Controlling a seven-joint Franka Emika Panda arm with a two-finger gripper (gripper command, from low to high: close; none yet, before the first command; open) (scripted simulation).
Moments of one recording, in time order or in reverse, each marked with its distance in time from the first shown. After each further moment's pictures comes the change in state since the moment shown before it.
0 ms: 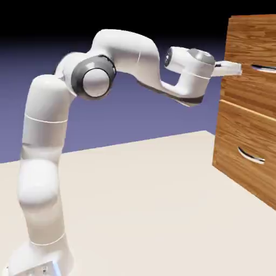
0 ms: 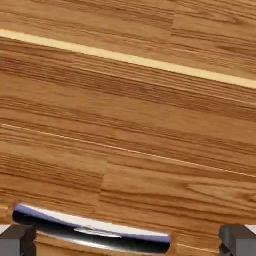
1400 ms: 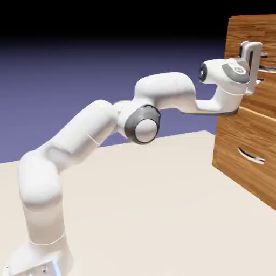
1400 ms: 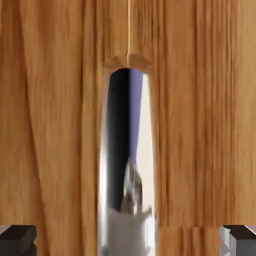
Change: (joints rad) arm 0.130 0.576 -0.242 0.791 0.323 0.095 -1.400
